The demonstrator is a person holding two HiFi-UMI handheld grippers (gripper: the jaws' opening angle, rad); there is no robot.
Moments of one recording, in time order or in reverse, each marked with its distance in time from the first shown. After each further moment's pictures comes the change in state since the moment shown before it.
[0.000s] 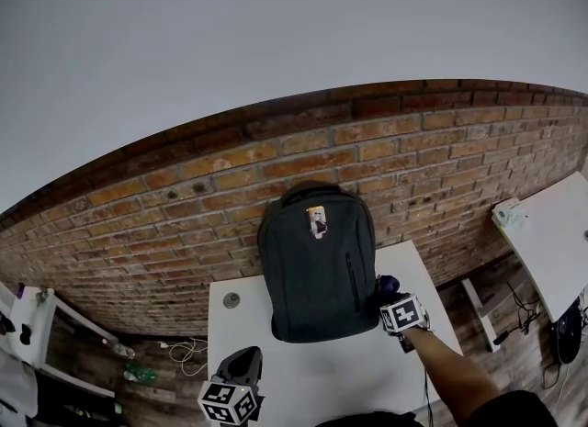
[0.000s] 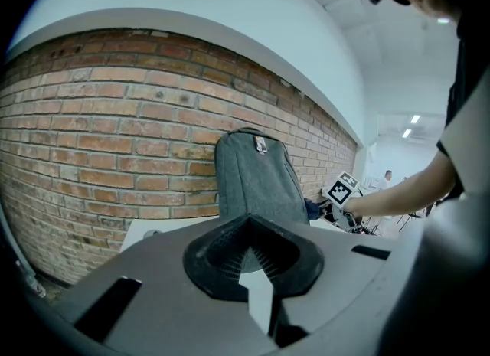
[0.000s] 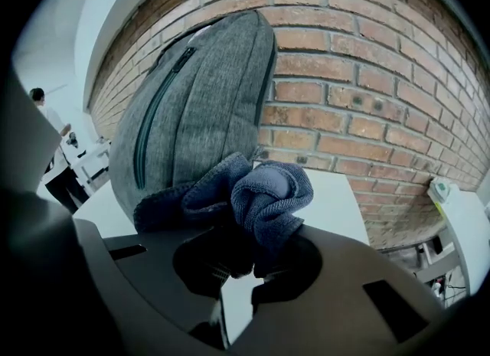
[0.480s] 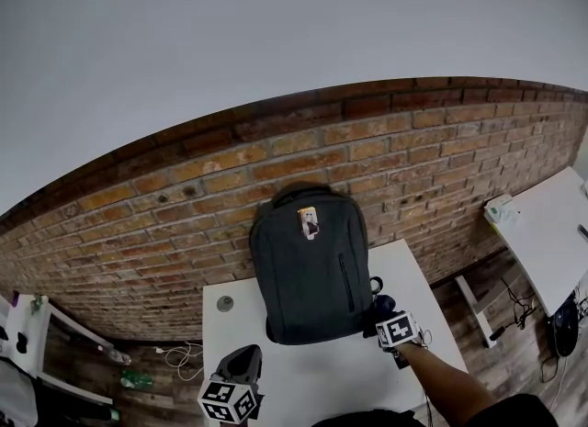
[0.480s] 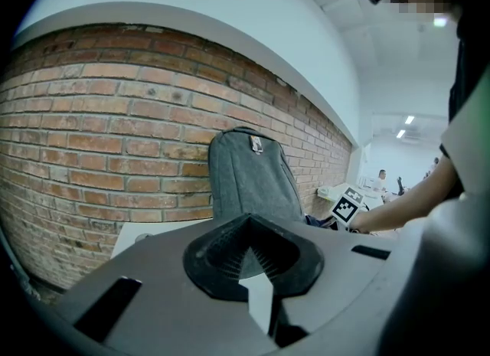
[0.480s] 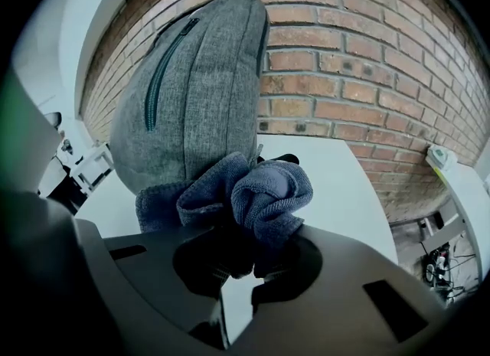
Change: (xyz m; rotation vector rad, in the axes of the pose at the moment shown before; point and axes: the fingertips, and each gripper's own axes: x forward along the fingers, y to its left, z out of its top) left arm 0.014 -0.004 0.002 0.009 -0.004 -0.039; right arm 0.002 0.015 -0.065 0.085 0.093 0.000
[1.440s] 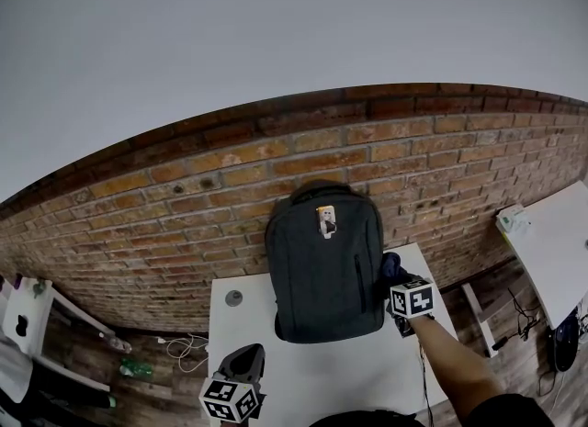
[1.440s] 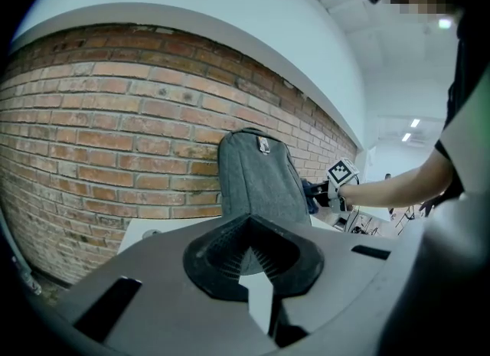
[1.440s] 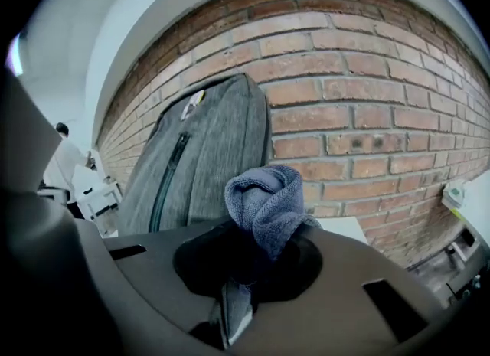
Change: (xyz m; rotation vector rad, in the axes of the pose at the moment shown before) left arm -0.009 0.013 -0.005 -0.025 -0.006 0.028; right arm -0.041 -0.005 0.158 0.021 -0.387 0.090
